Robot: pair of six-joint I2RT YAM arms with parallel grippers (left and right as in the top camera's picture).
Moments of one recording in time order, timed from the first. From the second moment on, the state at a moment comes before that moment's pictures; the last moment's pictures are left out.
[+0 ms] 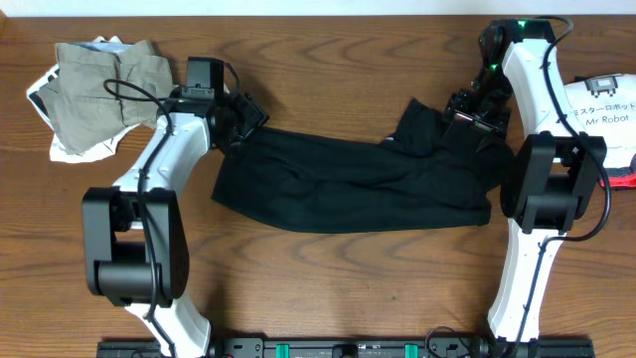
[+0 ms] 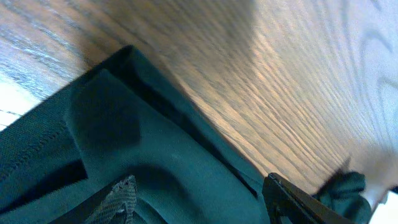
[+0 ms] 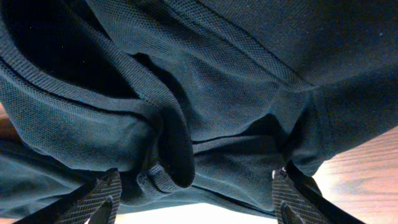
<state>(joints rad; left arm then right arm) -0.07 1.90 1.30 -0.52 0.31 -0.83 -0.02 2.37 2.15 -1.59 -0.17 0.41</state>
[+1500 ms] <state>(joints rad) -0.07 1.71 1.30 -0.71 0.25 -0.74 -0.01 2.32 2.15 -1.62 -0.13 0.36</state>
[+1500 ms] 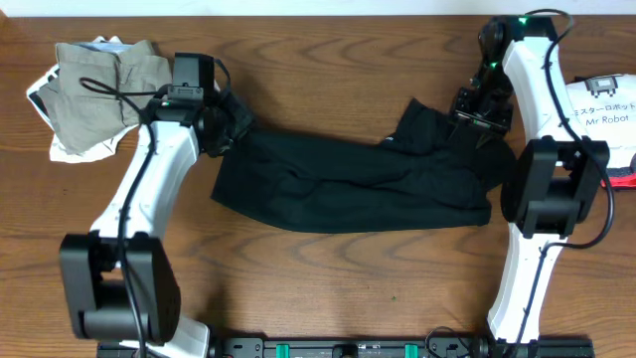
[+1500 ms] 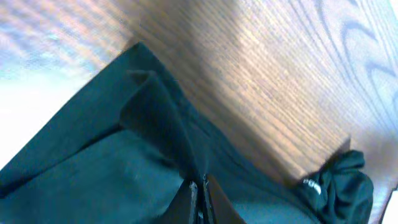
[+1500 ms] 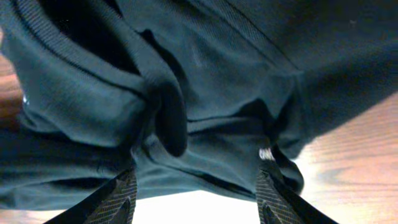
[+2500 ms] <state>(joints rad) 0.10 1.70 1.30 -1.07 0.15 -0.61 0.03 2.30 2.15 -1.68 -0.11 0.36</state>
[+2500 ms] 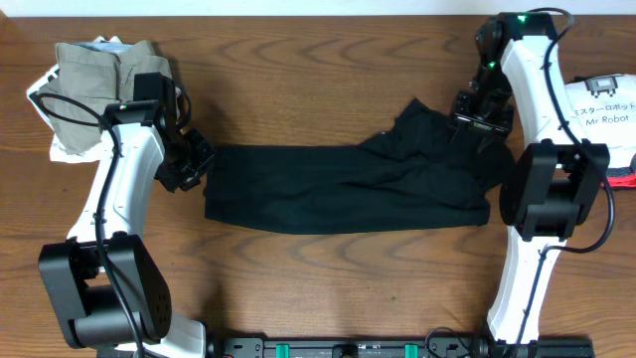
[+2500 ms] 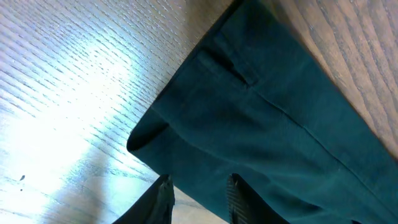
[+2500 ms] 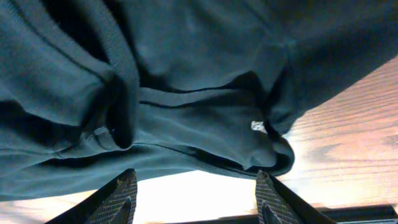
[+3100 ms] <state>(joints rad) -0.09 1.70 1.30 -0.98 0.40 -0.46 0.19 2.30 2.15 -1.47 -0.35 0.30</state>
